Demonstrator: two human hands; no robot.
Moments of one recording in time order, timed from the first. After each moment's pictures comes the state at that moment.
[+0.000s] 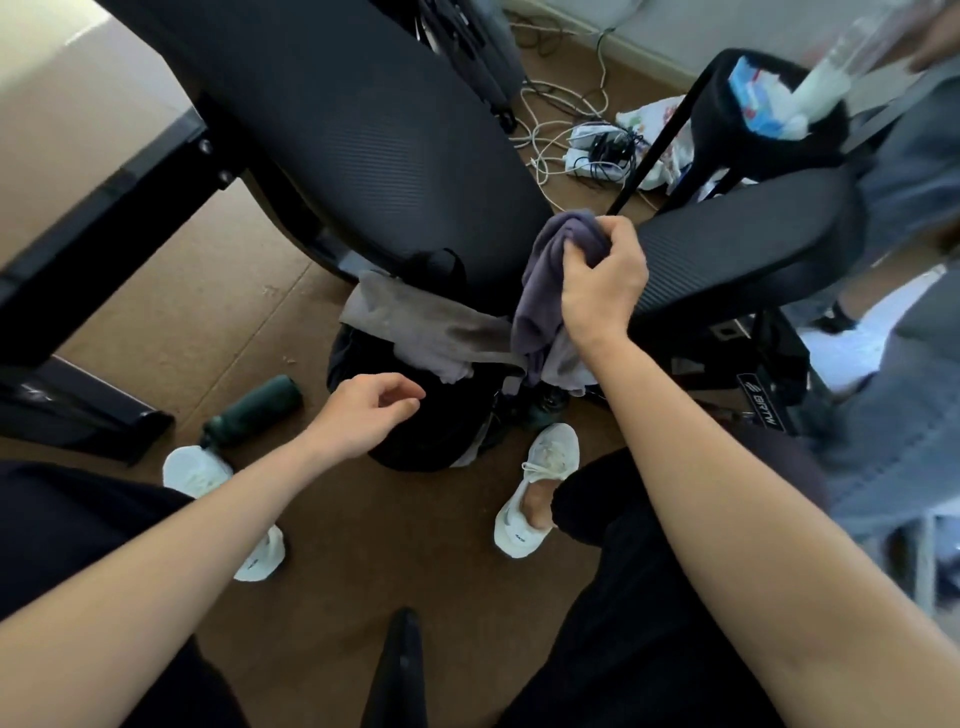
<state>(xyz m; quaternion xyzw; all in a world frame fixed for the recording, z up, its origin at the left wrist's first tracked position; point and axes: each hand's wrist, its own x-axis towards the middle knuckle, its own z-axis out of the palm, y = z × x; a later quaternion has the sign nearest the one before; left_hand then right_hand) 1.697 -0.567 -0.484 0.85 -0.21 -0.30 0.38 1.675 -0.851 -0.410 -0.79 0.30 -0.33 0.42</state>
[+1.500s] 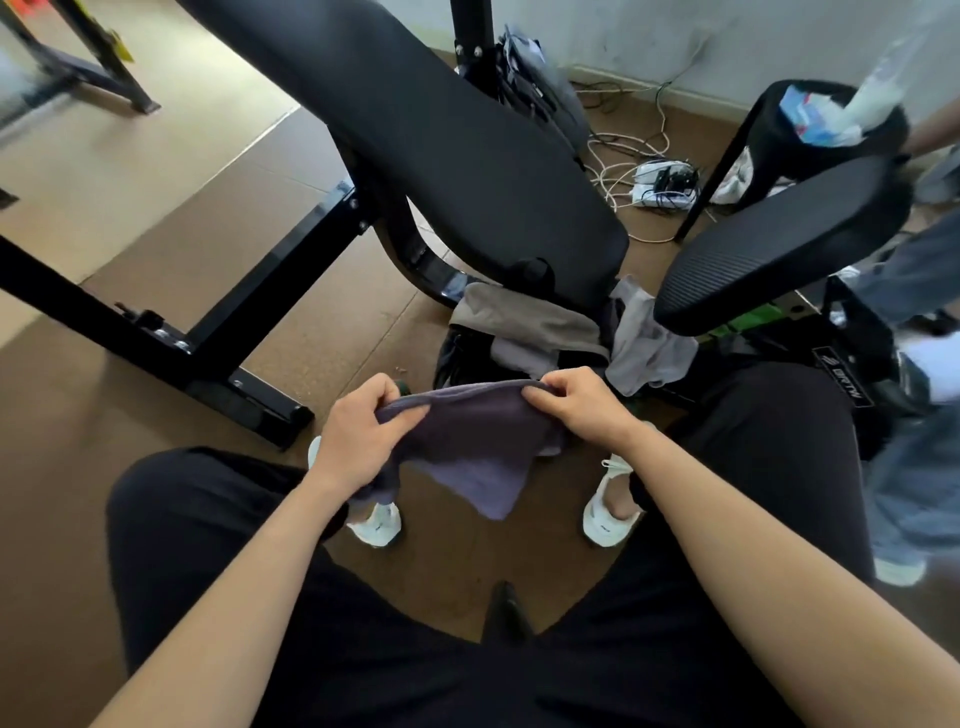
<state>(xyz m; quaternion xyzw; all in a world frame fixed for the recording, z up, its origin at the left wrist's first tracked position) 1.611 -0.419 -0.408 0.89 -0.15 -0.06 0.43 1.555 -0.709 -0.426 -0.87 0.10 0.08 0.48</state>
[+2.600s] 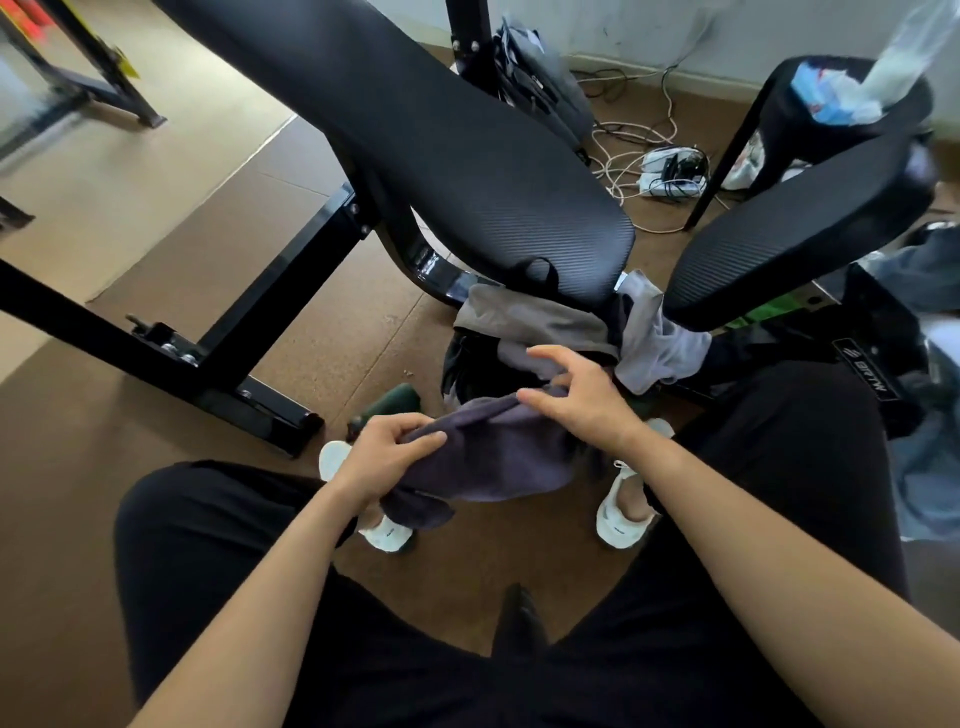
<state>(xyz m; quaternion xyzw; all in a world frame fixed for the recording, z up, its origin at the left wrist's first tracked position) 1.614 -0.426 -0.428 0.82 -0.16 -0.27 0.48 1.553 -0.705 -0.415 -0.84 0.10 0.01 0.53</state>
